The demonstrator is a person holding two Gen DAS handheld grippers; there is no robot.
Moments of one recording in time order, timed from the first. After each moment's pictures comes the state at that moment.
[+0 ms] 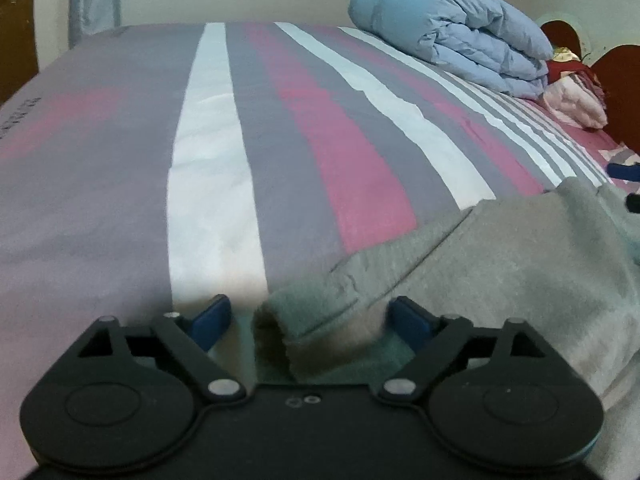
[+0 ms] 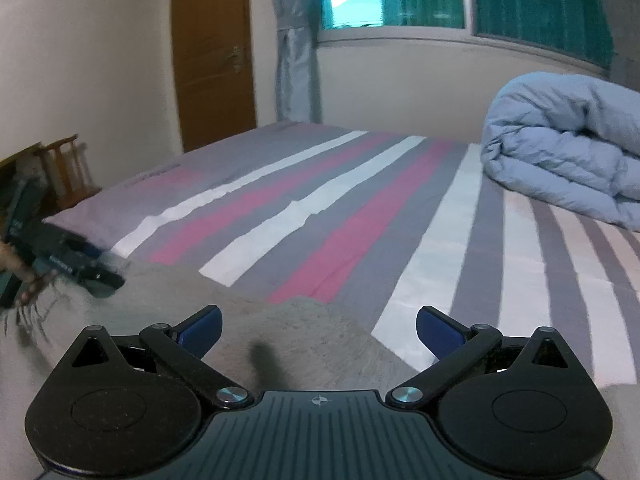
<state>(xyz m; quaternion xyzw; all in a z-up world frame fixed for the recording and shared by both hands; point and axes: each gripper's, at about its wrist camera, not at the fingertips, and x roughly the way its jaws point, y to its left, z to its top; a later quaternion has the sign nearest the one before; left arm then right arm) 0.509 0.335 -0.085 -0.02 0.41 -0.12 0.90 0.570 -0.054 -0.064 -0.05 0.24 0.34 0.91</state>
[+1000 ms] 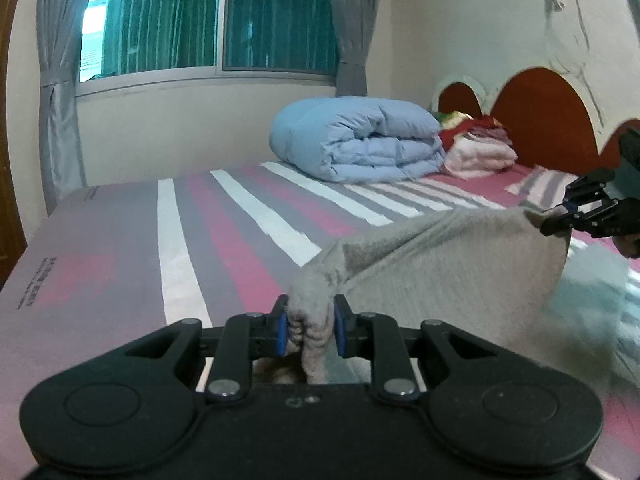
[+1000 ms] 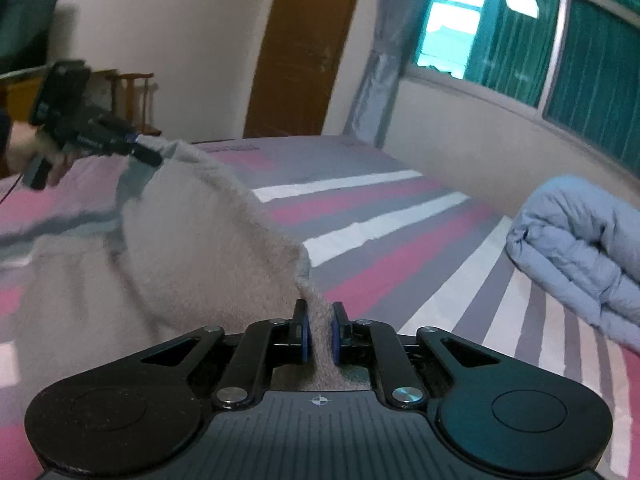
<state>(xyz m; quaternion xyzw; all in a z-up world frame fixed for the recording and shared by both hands) 0.338 0.307 0.030 0.05 0.22 -0.19 0.96 0.422 -0.053 -0.007 -0.20 0.17 0.39 0.88</state>
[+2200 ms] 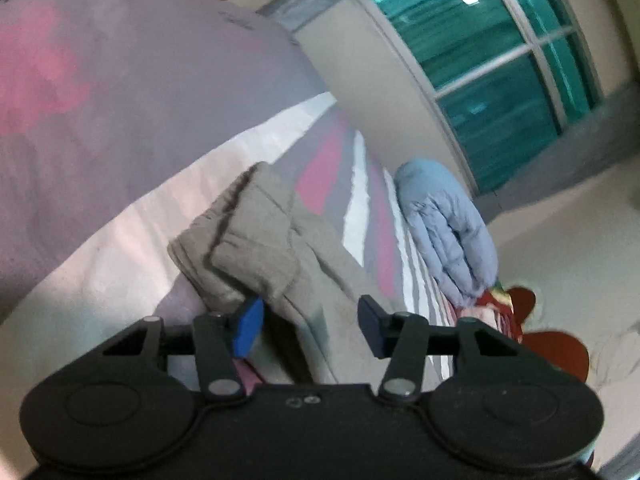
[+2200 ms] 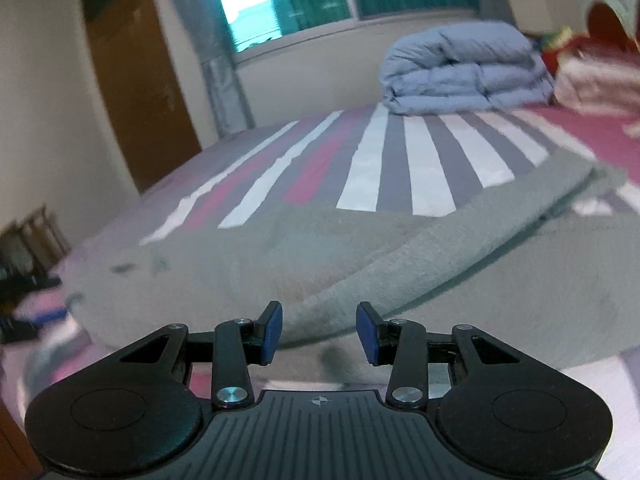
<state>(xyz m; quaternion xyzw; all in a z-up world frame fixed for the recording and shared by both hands) 0.197 0.309 -0.067 -0.46 0.25 0.00 0.85 0.268 -0.133 -0.079 0.12 0.27 0.21 0.93</state>
